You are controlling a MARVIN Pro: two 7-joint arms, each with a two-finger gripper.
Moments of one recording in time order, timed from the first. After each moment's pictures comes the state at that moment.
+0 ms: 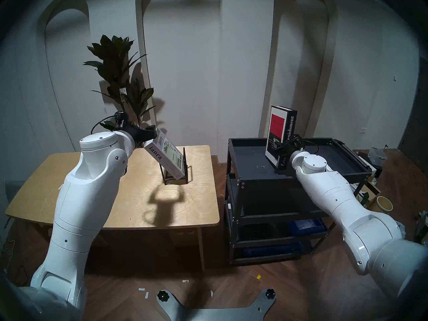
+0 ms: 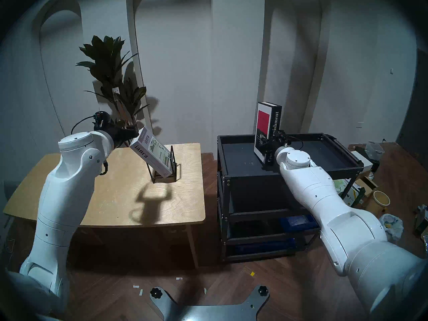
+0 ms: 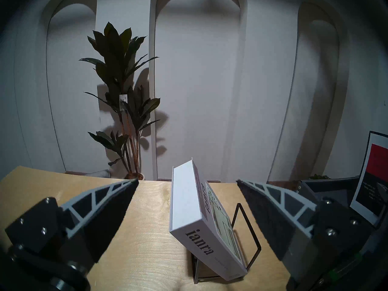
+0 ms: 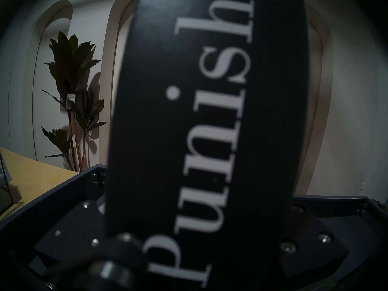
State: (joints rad) left arm 1.24 -1.07 -1.47 -1.90 -0.74 0.72 0.44; right arm -0.82 -1.14 1.15 -0.81 0.47 -0.09 0.13
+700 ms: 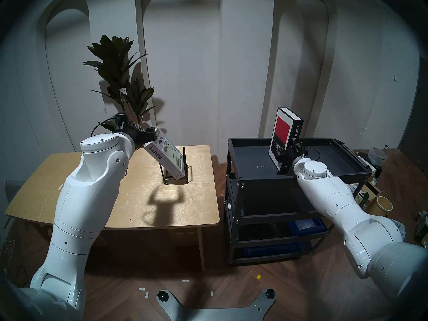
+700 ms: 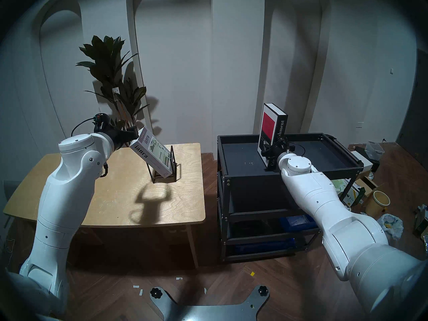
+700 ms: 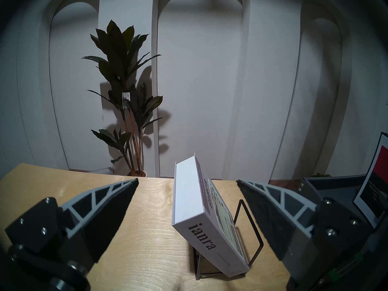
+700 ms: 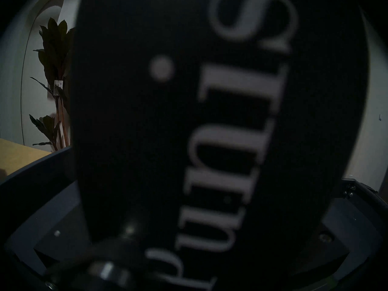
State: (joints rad) left arm 1.25 -1.07 -1.46 -1.91 -0.75 0.72 0.47; right arm -0.83 -1.15 1.14 -0.74 0.45 -0.10 0.09
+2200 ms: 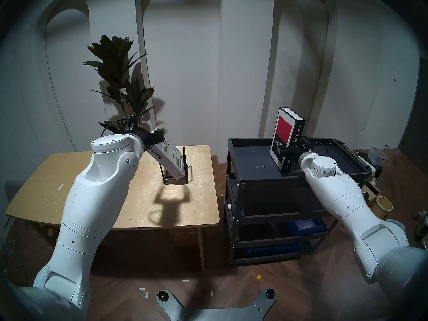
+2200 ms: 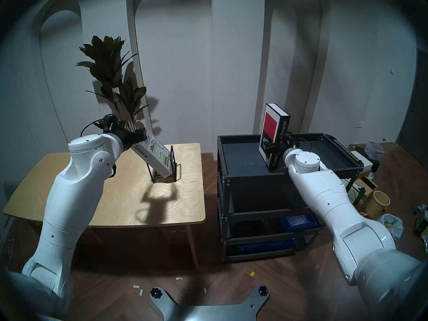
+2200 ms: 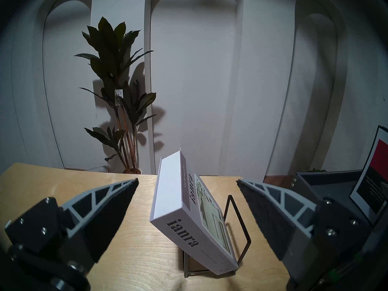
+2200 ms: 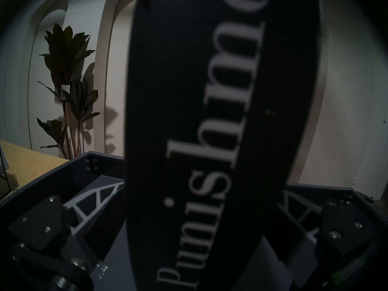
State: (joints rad) left arm 1.22 -1.09 -1.41 -1.89 -0.74 0.72 0.49; right arm -0.92 -1.06 1.20 -0.99 0.49 0.01 0.10
